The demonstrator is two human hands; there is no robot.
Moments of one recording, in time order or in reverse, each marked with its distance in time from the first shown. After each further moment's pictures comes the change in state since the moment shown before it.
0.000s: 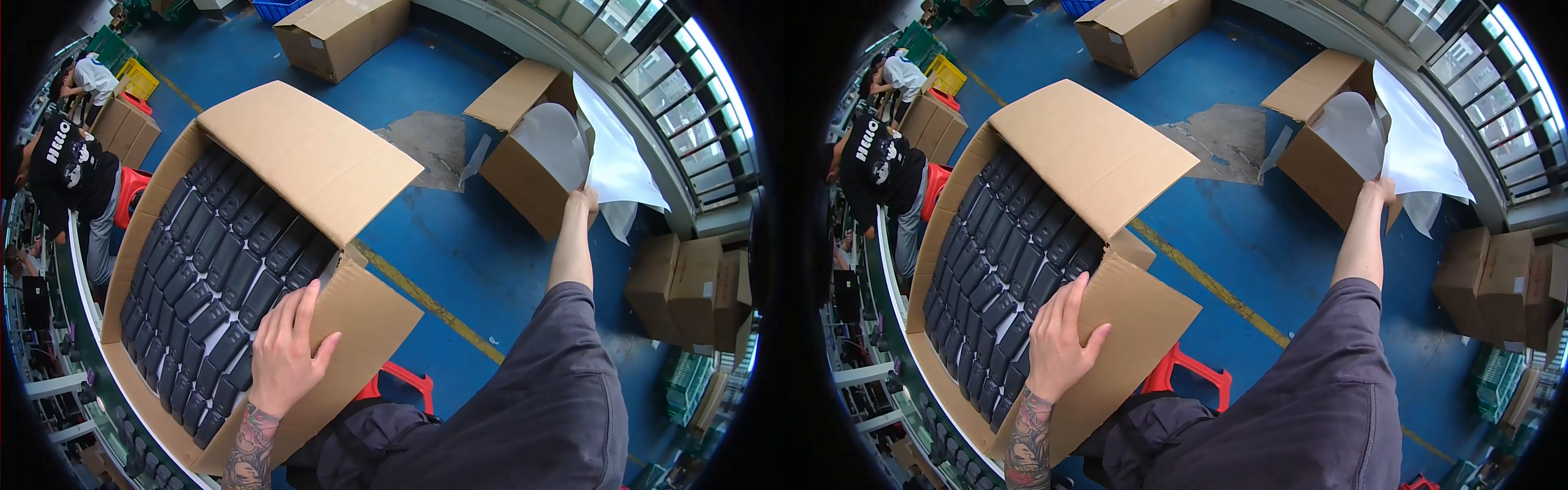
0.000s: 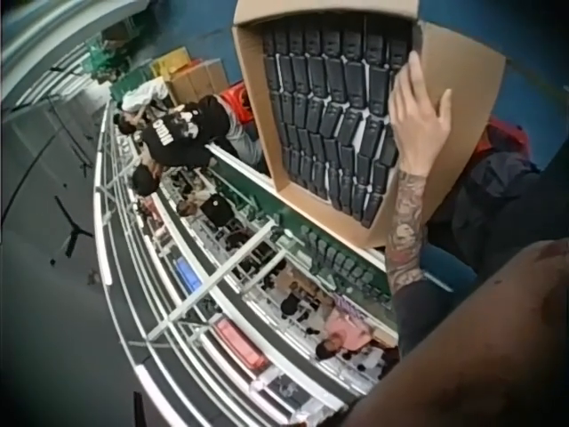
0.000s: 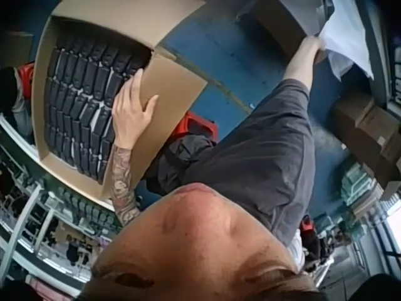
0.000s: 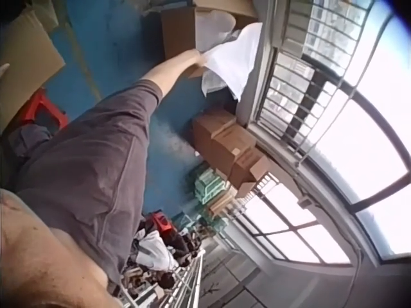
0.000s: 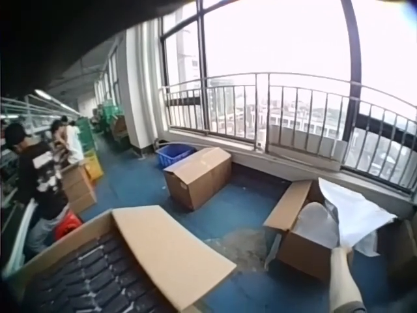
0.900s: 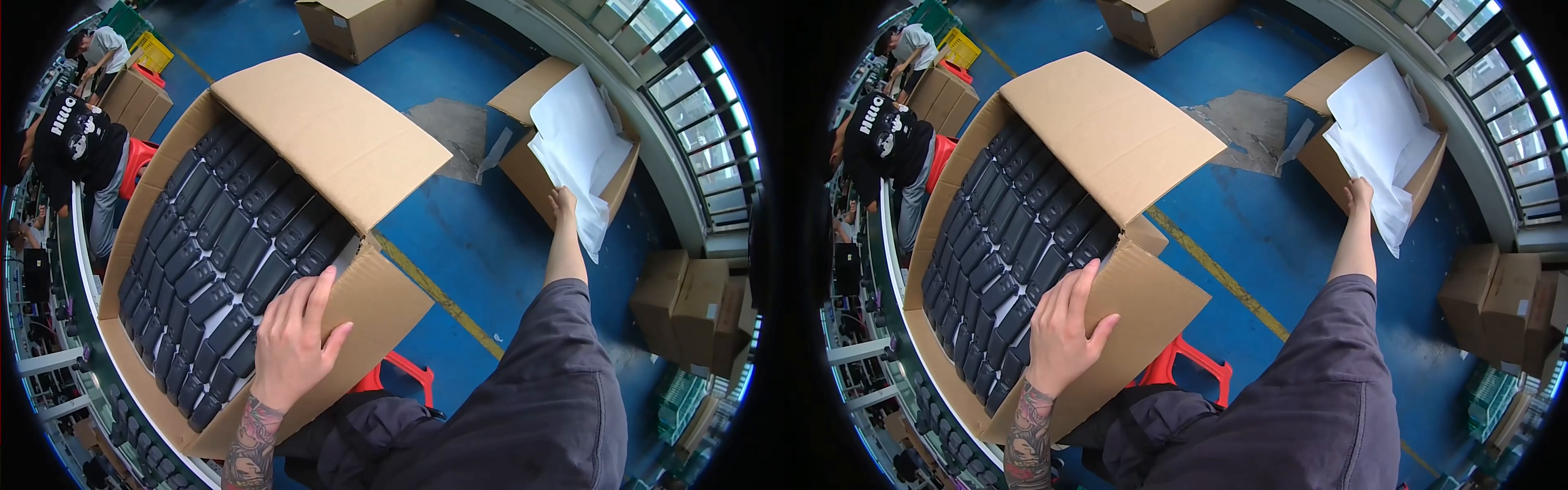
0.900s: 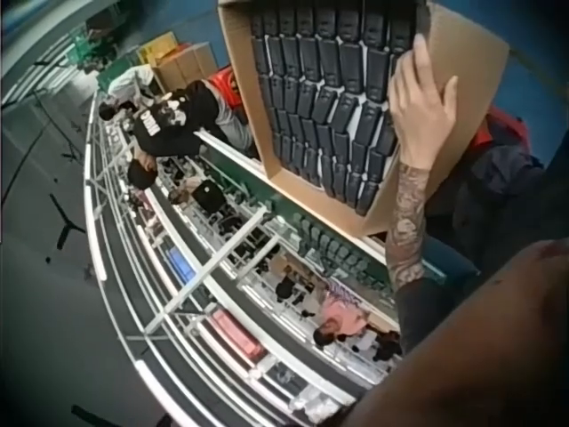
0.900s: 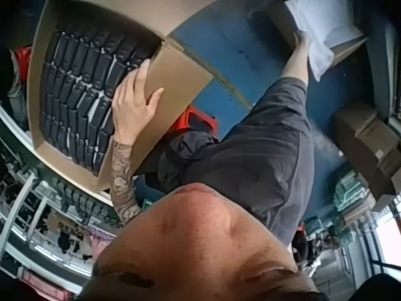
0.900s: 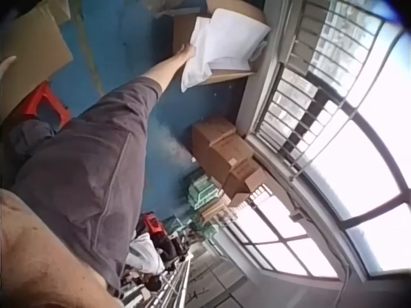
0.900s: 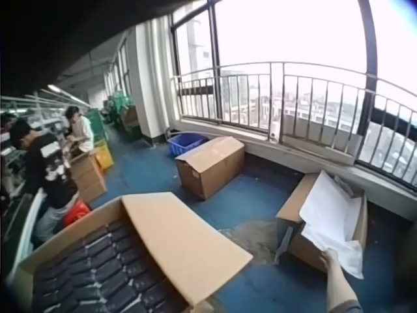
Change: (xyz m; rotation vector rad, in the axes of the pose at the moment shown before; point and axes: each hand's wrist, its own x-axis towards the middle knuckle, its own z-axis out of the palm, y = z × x) left_hand -0.002 0.013 -0.011 0.055 -0.045 -0.071; right_hand 0.011 0.130 -0.062 -0.852 -0.785 0.075
